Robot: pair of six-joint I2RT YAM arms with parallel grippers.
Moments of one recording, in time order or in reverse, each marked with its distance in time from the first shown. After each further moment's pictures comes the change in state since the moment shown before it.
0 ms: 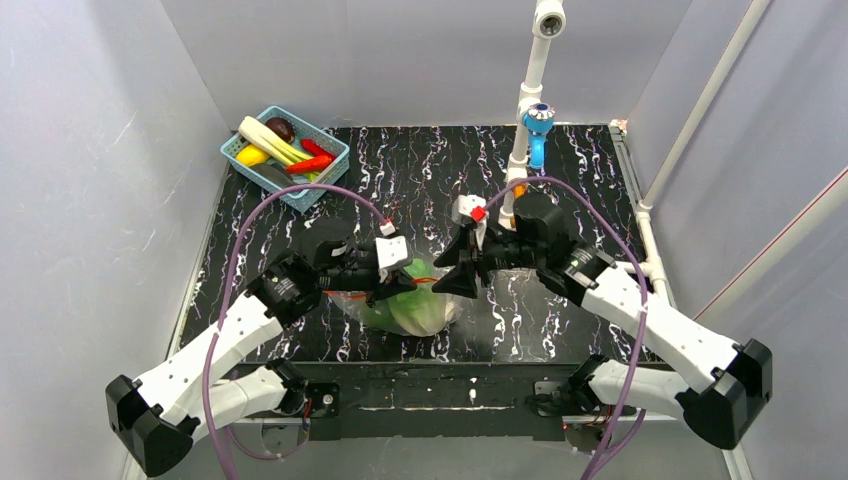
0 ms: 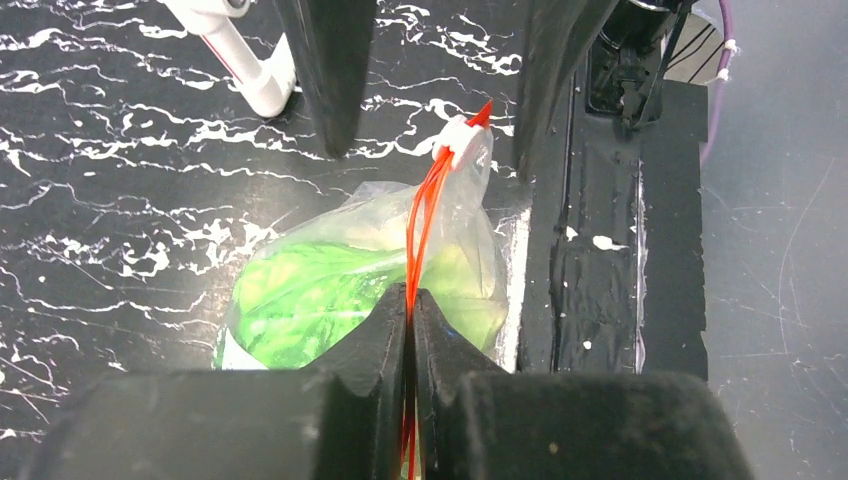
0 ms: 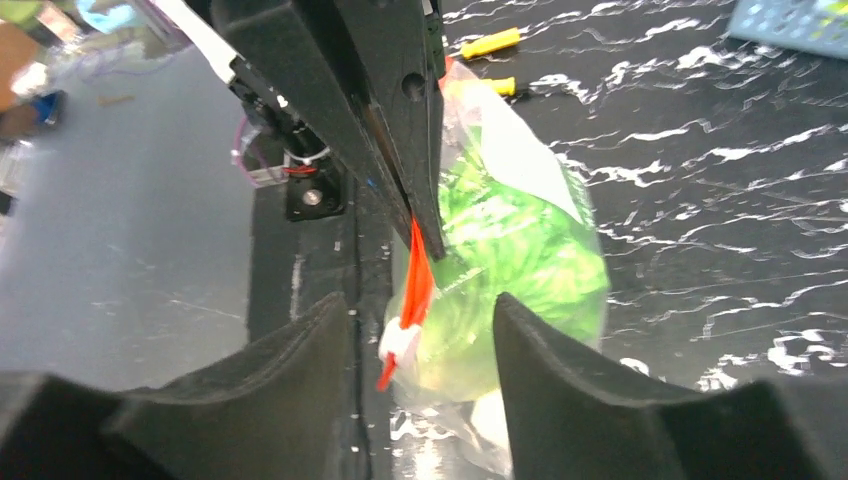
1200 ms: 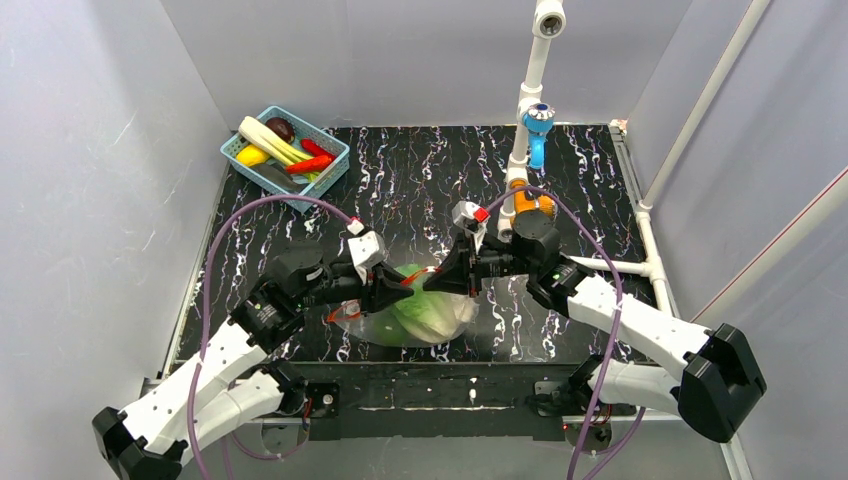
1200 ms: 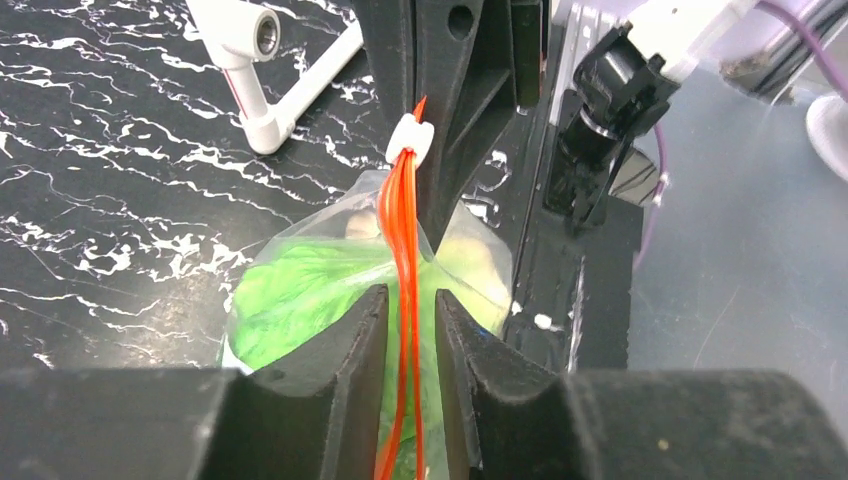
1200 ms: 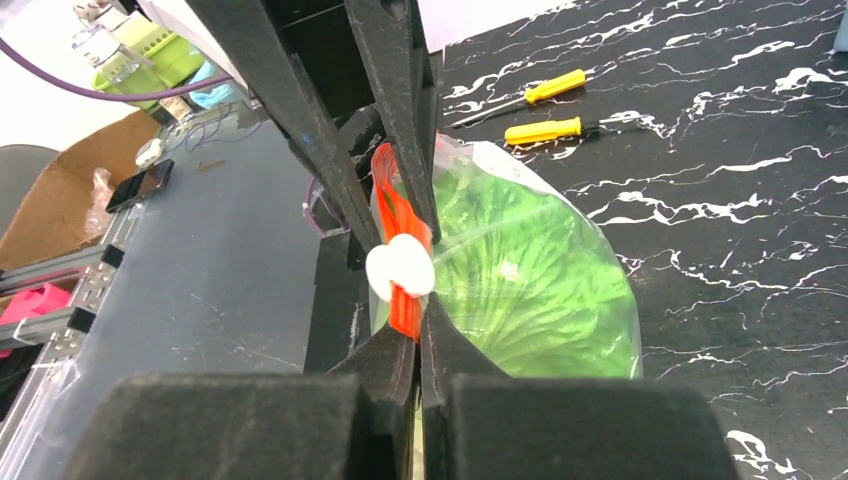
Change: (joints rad) left arm 0.000 -0.217 -0.182 0.234 -0.055 -0.336; right arm 0.000 0.007 -0.262 0.561 -0.080 0.341
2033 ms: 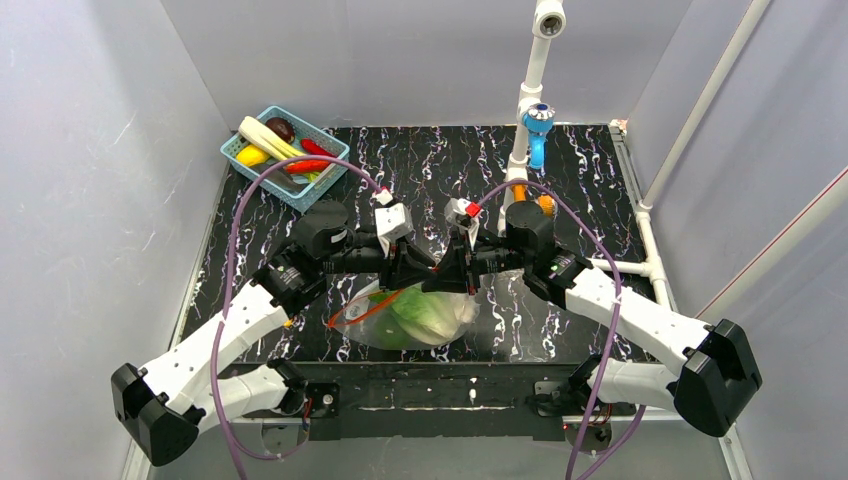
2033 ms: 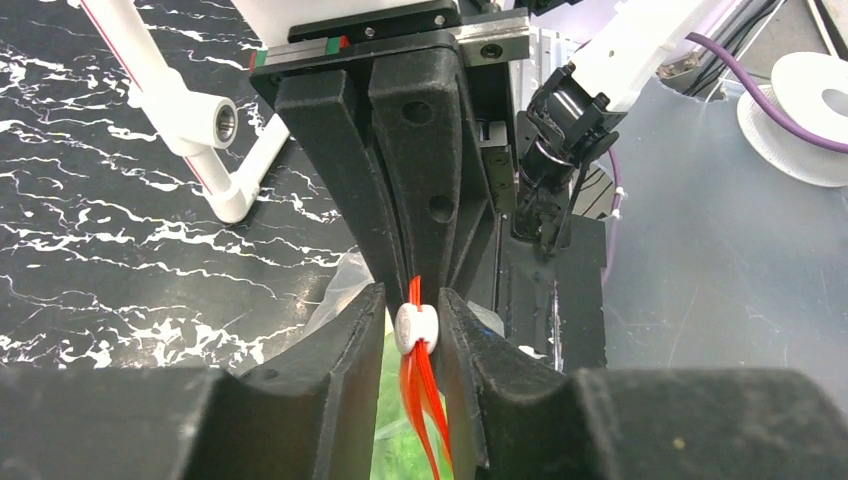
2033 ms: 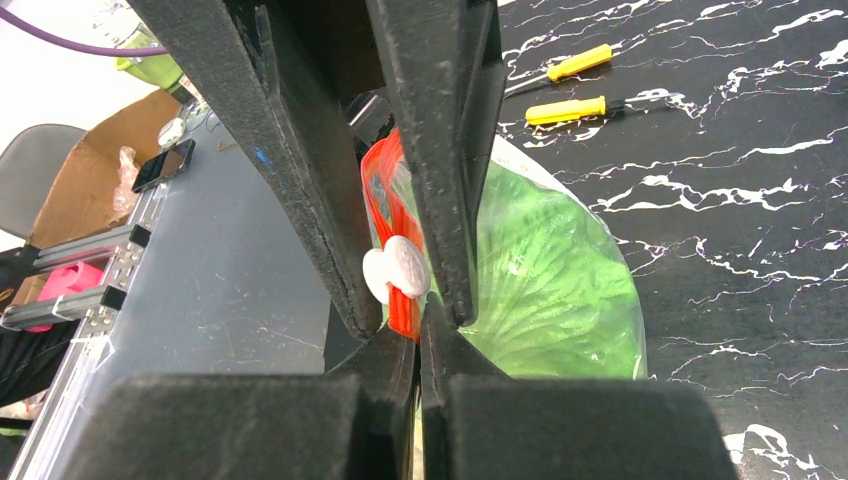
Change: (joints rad) left arm -0.003 0.274 0.241 -0.005 0.143 0.016; right arm 0.000 0.039 0.091 -0.151 -0.050 -0.035
